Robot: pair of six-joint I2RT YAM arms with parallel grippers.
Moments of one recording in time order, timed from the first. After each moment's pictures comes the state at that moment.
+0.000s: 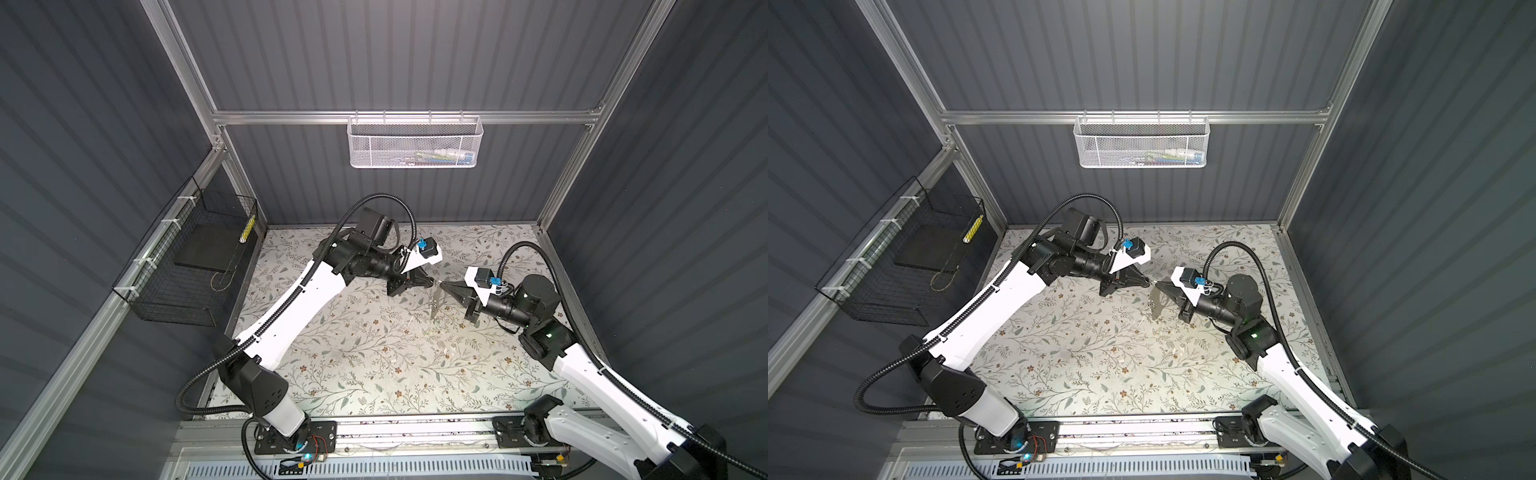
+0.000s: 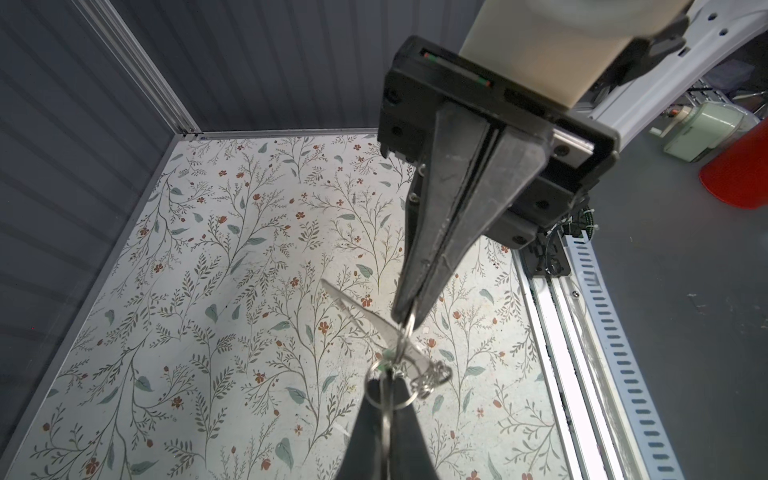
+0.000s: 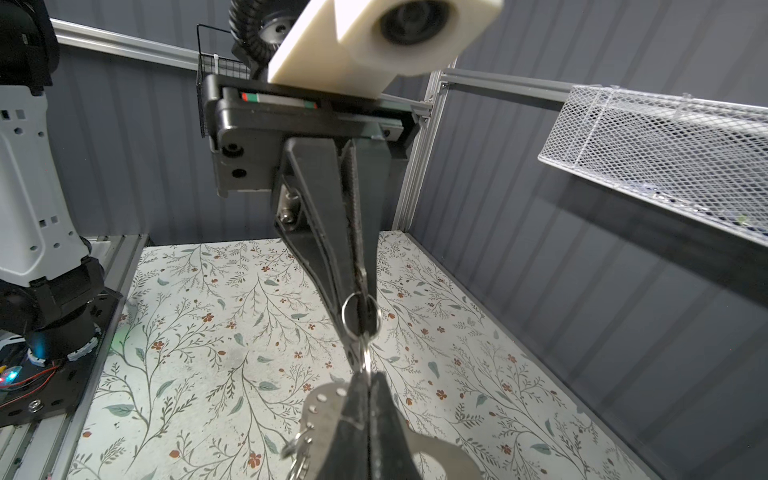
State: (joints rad) left arm -0.68 1.61 1.77 -0.96 0.71 0.68; right arm 0.48 0.94 0.71 0.19 -0.64 -0.25
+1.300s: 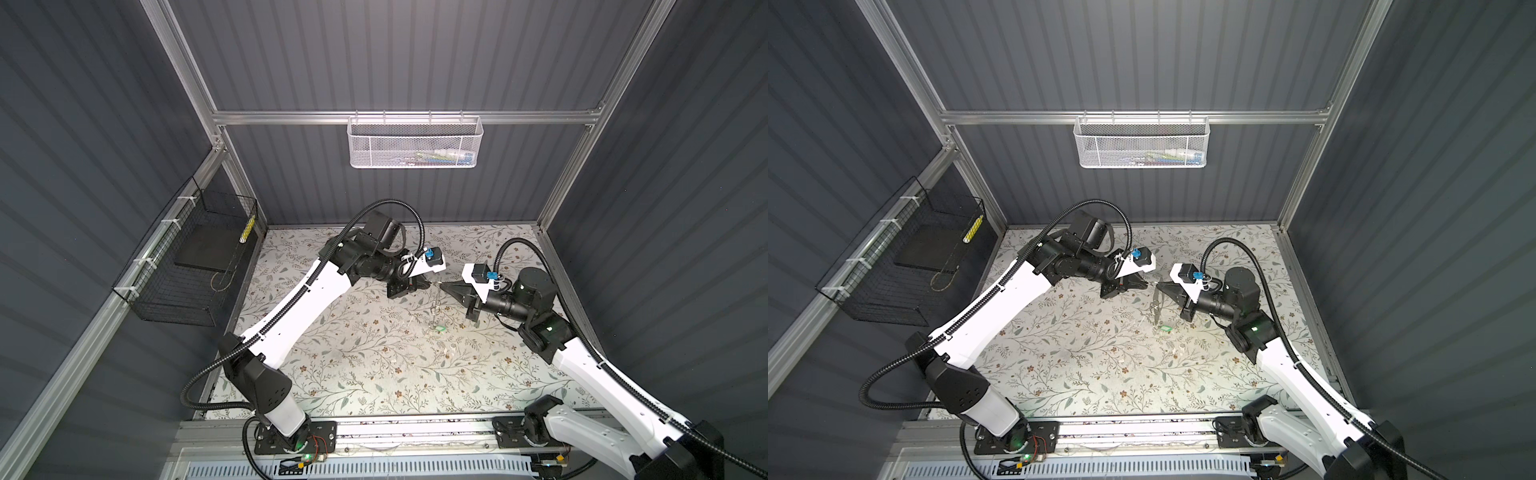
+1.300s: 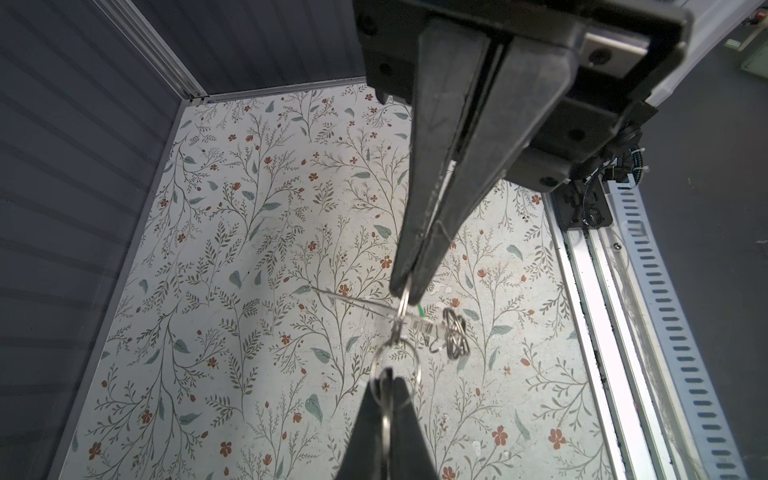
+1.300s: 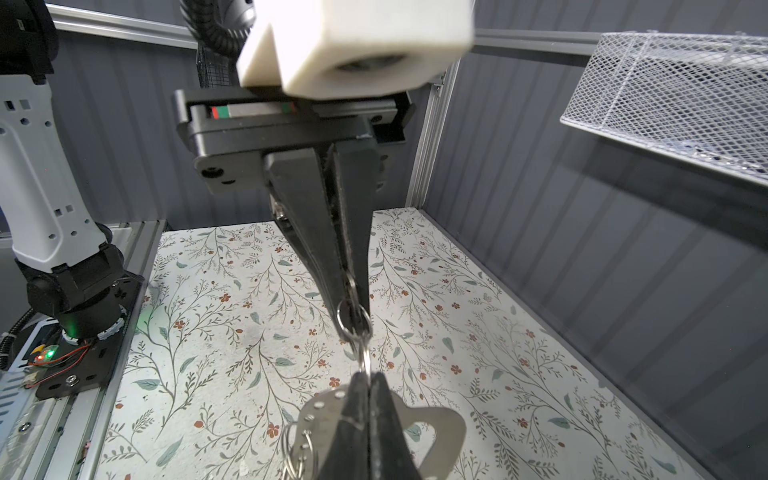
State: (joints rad) left arm -0.71 1.63 1.80 -1.03 0.56 0.77; right arm 0.44 0.98 0.75 0.11 -0.71 -0.24
